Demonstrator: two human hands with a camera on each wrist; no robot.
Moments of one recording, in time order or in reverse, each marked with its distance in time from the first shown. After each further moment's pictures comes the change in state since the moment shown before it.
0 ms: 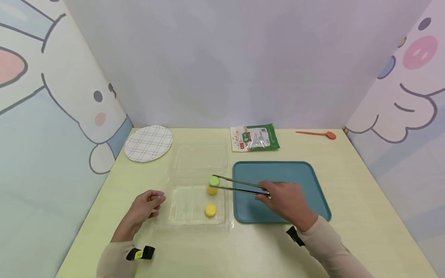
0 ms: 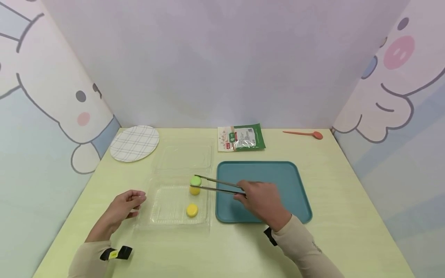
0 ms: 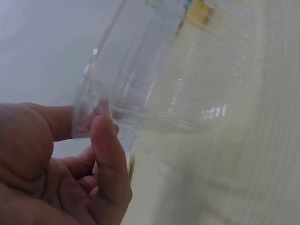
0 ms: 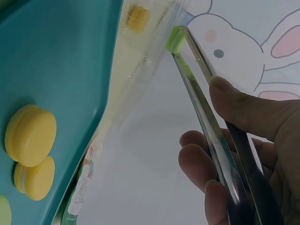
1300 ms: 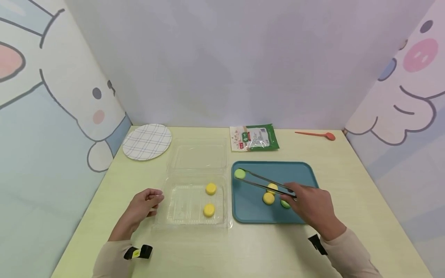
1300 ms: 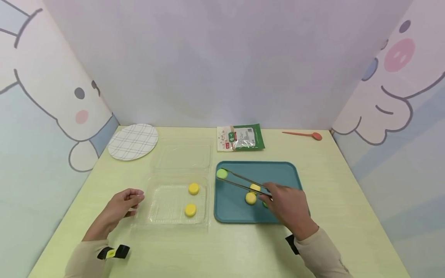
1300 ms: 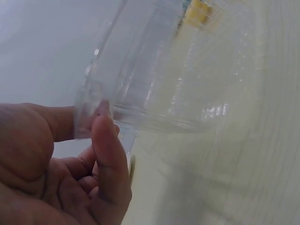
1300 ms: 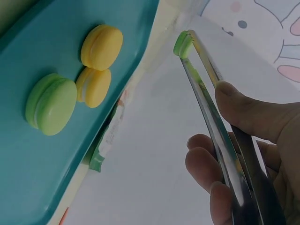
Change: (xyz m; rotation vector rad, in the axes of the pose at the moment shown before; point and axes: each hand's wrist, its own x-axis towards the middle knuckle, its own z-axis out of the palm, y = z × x) left_hand 0.000 0.002 0.001 0.015 0.001 0.010; right_hand -0.038 0.038 -0.025 -0.080 0.054 0.096
